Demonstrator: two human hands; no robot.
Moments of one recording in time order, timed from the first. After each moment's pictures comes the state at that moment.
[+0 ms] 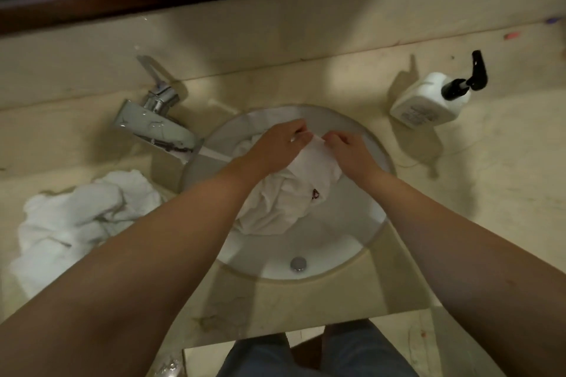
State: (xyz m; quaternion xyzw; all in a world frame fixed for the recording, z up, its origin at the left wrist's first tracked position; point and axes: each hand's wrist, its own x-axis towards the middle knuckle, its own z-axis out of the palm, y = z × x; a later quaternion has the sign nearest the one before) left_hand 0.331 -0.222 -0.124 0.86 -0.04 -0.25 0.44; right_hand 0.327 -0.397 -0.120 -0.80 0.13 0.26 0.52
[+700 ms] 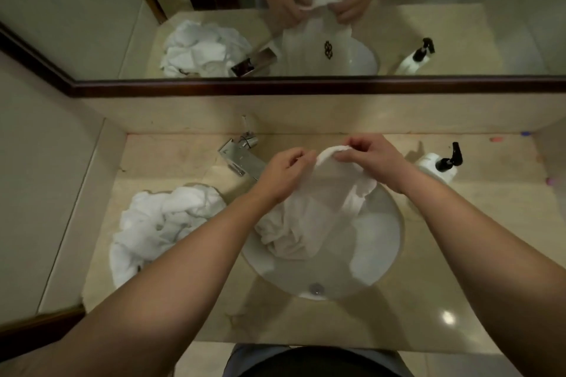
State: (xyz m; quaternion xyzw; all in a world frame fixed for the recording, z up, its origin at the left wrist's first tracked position) left_hand 0.270 -0.171 0.047 0.80 0.09 -0.09 0.59; right_hand 0.340 -0.362 0.087 -0.78 -0.11 0.30 0.55
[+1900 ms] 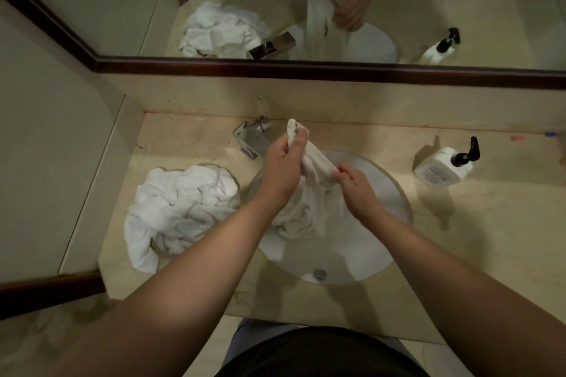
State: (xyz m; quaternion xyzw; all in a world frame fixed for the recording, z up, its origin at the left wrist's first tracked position) left_hand 0.239 -0.184 0.072 0.69 0.26 0.05 0.68; right_hand 0.269 -0.336 0.021 -0.81 -0.04 0.26 0.52
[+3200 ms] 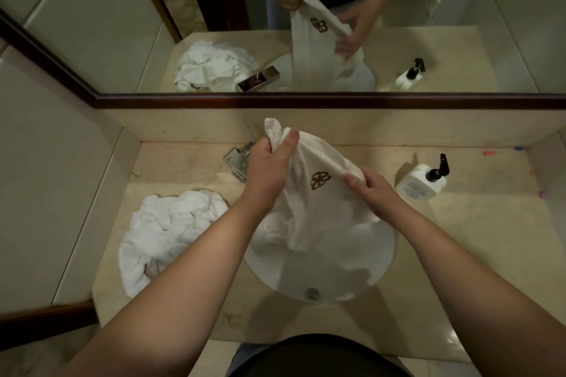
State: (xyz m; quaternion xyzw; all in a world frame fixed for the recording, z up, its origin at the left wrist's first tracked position) left_hand 0.250 -0.193 0.138 0.69 0.24 0.08 0.68; right_hand 0.303 -0.396 0.064 -0.83 -0.06 0.28 0.49
